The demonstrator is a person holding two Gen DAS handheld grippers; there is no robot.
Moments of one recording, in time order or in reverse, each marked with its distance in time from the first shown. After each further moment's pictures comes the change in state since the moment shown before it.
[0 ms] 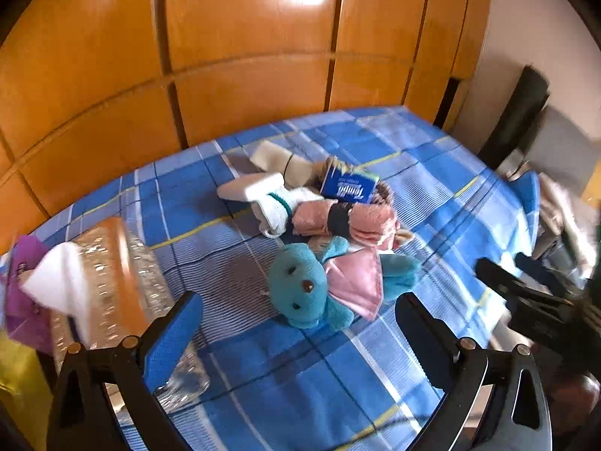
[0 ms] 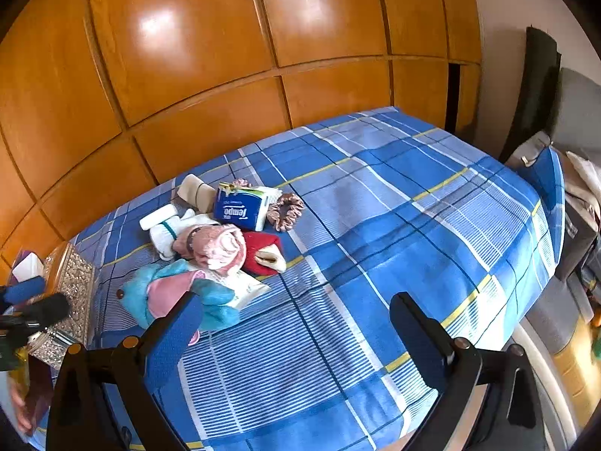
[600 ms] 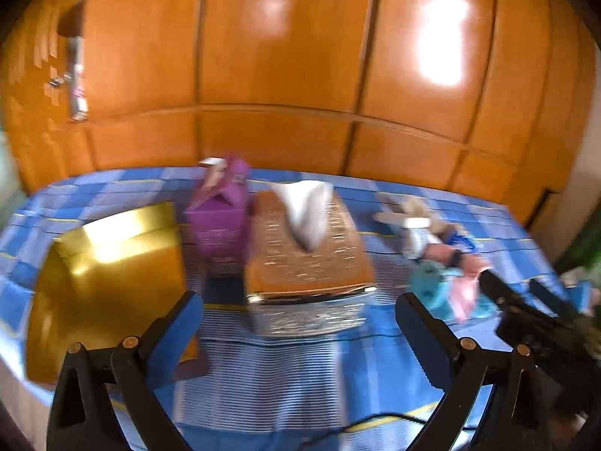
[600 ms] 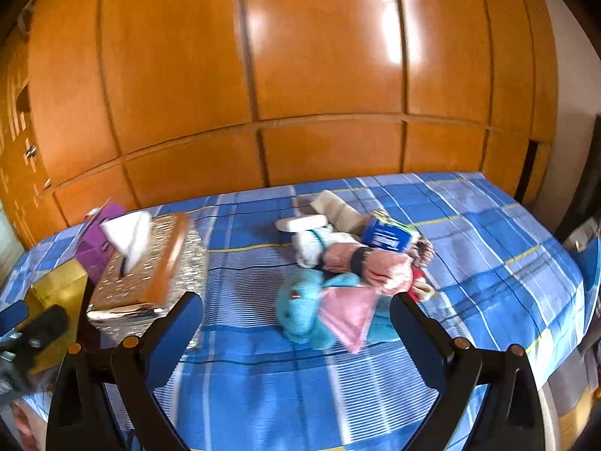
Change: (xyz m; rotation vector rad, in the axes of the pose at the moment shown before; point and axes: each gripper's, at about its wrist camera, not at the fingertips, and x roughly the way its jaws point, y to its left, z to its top) left arm -0.122 0.094 -0.109 -0.405 -0.249 0.280; right arm -0.035 0.150 -0.019 -0.257 -0.108 0.153
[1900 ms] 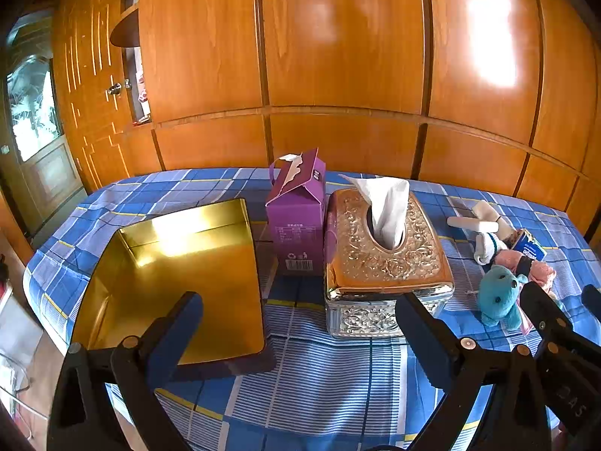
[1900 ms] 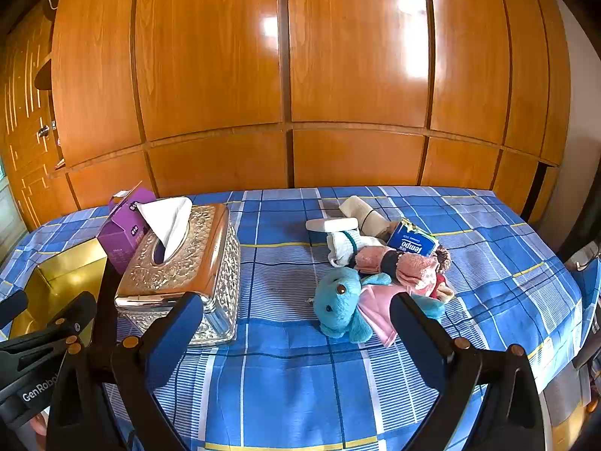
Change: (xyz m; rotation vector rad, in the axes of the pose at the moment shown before) left arm 0.000 0.015 -0.018 -0.033 -0.044 0.317; right arm -0.015 0.055 -0.011 -0.095 -0.027 0.018
